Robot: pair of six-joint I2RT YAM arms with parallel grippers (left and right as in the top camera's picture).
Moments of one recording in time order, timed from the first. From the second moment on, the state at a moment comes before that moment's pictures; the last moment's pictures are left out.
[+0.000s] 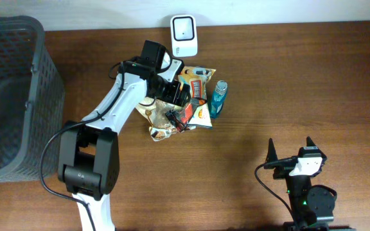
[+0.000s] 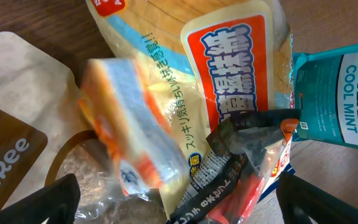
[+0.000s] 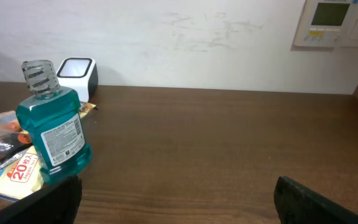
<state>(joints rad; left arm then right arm) -0.32 2.07 1.64 -0.75 0.33 0.04 0.01 0.01 0.01 -0.08 0.01 -0.03</state>
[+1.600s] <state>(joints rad) -0.14 1.60 1.89 -1.33 0.05 -0.22 0.01 0.01 0.01 -0.08 0.01 -0.03</state>
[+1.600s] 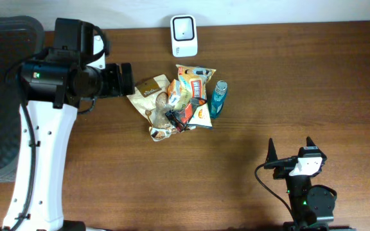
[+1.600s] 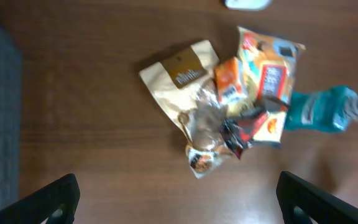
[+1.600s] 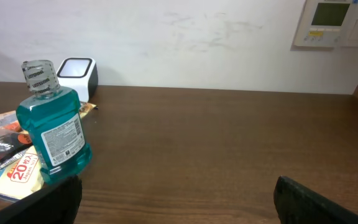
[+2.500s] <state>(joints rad) -0.14 1.60 1.89 -1.30 -0.09 -0.25 0.01 0.01 0.01 0.16 -0.50 0.46</state>
